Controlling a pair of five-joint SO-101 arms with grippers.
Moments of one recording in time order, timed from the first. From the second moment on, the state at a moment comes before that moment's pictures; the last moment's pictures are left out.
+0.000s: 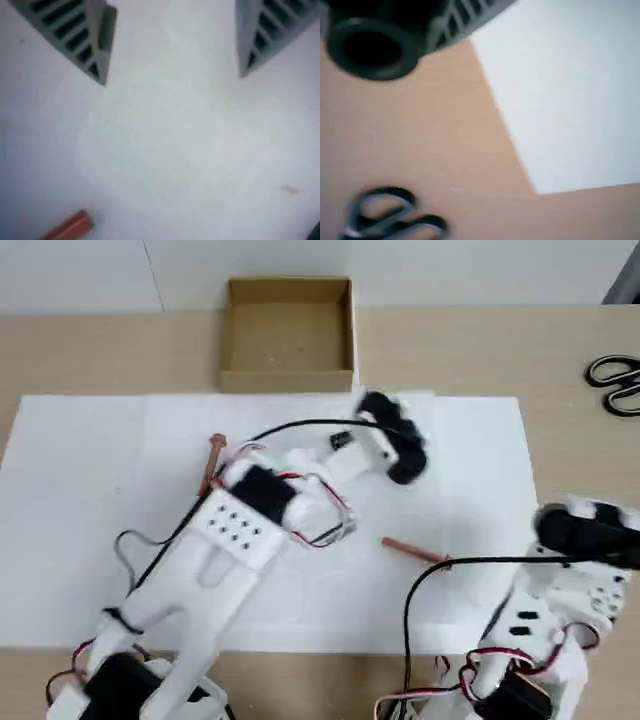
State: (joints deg) left arm 32.2 -12.2 16.3 73.7 -21.8; right arm 34.5 -103.2 71.4 55.7 11.2
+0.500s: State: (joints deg) left arm 40.7 7.2 4.5 73.7 -30.7; right arm 54.5 -103.2 71.4 55.7 11.2
